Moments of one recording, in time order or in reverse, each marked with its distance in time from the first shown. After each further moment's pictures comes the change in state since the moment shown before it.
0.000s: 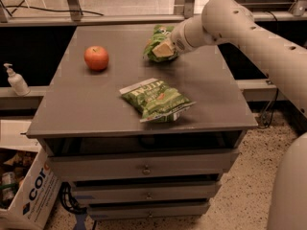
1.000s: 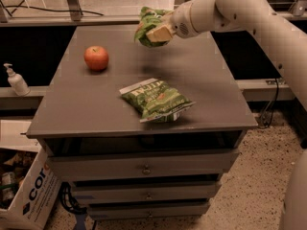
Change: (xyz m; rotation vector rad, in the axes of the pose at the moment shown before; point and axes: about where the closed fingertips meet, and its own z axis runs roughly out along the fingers) arm -0.060 0.010 -0.039 -0.097 -0.175 -0.049
